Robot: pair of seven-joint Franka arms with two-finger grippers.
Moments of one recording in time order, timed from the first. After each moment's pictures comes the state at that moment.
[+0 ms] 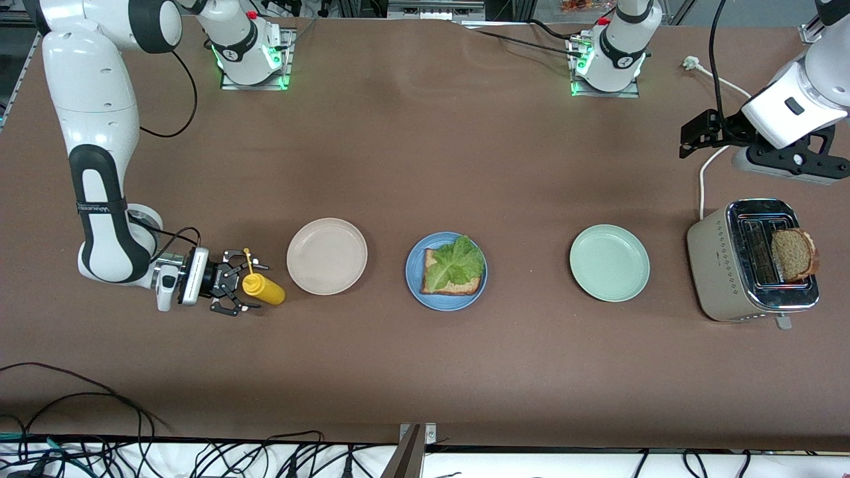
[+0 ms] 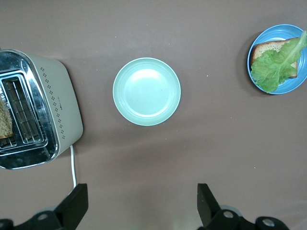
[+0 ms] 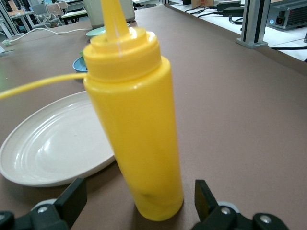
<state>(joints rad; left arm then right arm) -0.04 -0.01 -0.05 -1.62 -0.03 1.53 0.07 0.04 0.87 -0.18 -1.59 1.32 1.86 -2.25</state>
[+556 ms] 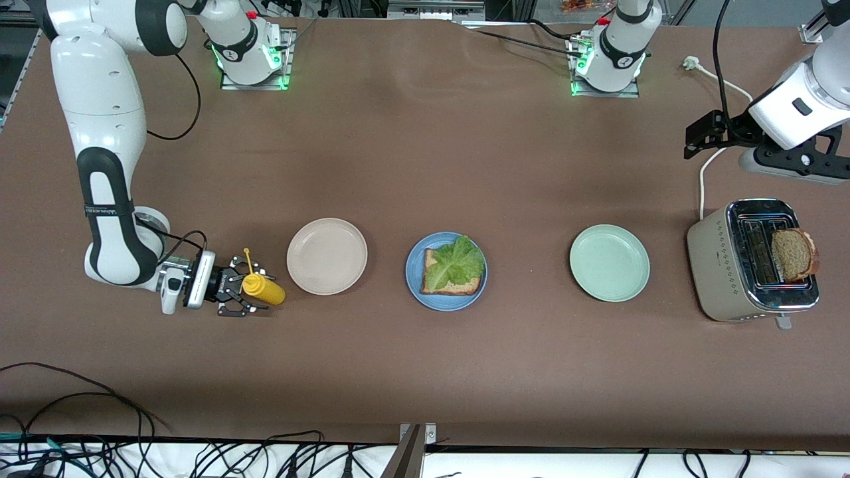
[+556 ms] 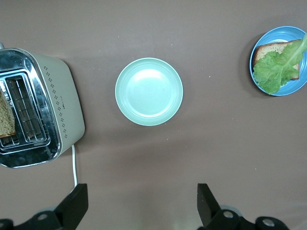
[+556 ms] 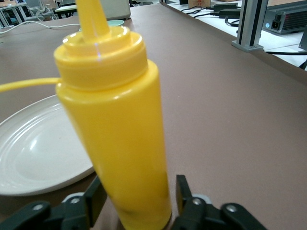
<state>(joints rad) -0.03 -0.01 -0.05 -1.62 -0.03 1.53 0.07 0.07 0.89 -0.18 -1.57 1.36 1.91 -2.27</state>
